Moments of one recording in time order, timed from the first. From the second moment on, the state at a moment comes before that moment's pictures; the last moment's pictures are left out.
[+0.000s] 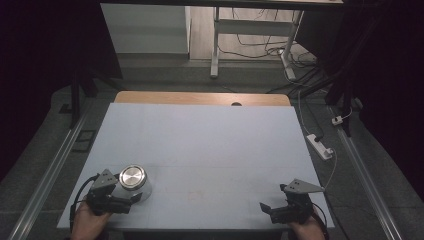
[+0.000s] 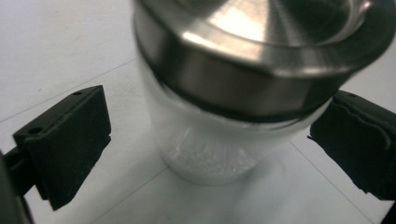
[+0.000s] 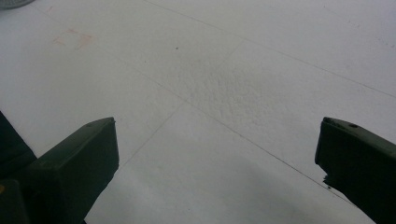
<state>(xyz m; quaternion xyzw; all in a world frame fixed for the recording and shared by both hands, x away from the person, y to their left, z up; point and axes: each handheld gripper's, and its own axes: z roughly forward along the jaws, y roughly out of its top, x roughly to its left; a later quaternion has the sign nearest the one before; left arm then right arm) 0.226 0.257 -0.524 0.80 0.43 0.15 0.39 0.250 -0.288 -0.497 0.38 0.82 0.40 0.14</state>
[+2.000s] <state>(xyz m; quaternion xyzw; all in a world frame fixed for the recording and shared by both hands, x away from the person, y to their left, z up) 0.241 0.231 -0.500 0.83 0.37 0.14 0.40 0.251 -0.286 -0.498 0.37 0.83 0.39 0.14</state>
